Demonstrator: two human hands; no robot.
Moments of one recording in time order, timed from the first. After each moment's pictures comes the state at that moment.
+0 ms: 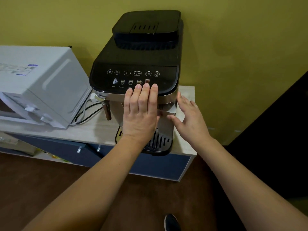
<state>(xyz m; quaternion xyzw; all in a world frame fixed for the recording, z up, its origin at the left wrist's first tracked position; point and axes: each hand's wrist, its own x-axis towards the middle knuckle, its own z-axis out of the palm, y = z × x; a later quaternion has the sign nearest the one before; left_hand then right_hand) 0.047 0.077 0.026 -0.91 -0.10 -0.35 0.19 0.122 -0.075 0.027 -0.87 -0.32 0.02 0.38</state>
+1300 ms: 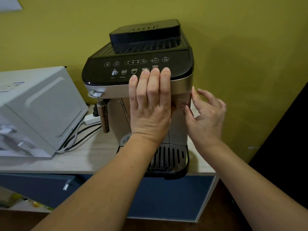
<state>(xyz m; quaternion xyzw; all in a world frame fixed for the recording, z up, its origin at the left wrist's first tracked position) 0.093 0.097 -0.009 -0.80 -0.03 -0.58 0.15 0.139 -0.030 -0.037 -0.80 -0.21 -0.38 0.42</state>
